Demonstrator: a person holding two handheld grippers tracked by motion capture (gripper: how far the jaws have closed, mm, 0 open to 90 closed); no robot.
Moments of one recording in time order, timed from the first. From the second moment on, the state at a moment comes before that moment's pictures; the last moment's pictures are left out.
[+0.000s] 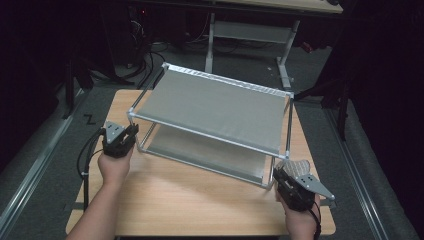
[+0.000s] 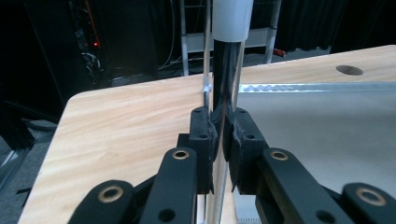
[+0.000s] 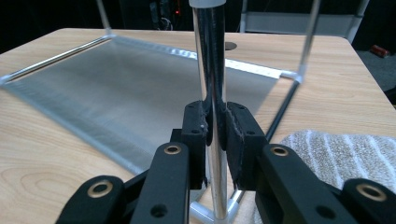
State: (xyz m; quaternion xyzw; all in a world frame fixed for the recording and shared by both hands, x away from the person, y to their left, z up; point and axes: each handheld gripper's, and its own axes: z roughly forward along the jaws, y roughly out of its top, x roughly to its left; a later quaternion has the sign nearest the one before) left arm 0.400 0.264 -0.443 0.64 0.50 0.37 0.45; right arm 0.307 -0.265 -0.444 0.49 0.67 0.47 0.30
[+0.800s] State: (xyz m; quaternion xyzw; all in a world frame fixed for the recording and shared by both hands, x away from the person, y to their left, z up) left arm 0.330 0.258 -0.446 0.63 0.50 0.37 0.46; right arm 0.372 -0.271 -0.443 0.52 0.68 0.43 0.30
